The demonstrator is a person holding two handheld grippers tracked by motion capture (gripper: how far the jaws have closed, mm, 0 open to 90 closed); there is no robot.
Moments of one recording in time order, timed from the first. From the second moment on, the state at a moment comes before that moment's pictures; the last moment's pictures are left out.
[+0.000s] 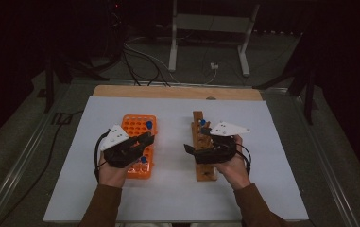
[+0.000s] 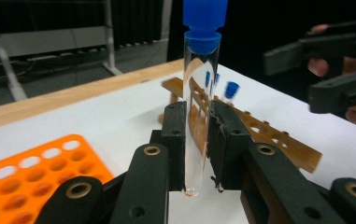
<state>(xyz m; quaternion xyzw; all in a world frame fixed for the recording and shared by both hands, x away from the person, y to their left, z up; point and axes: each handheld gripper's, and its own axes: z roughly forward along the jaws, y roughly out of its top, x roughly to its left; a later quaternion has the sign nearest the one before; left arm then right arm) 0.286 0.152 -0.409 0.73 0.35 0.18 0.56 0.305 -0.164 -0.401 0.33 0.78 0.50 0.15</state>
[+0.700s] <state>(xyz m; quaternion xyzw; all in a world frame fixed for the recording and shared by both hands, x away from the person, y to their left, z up) 0.267 0.203 -0.442 0.74 0.38 0.19 0.52 0.302 -0.188 -0.412 0.35 0.78 0.50 0.15</state>
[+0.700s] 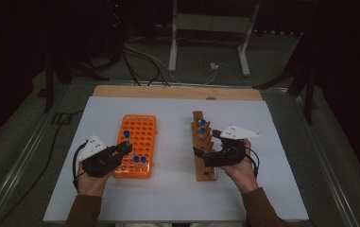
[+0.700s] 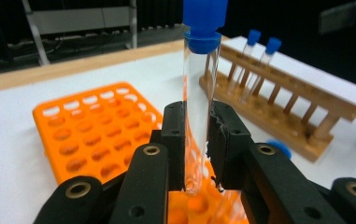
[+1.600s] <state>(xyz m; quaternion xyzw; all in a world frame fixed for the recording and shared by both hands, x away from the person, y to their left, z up) 0.251 0.208 -0.480 0.78 0.39 0.16 0.47 0.298 -0.197 -0.419 0.35 0.77 0.51 0.15</state>
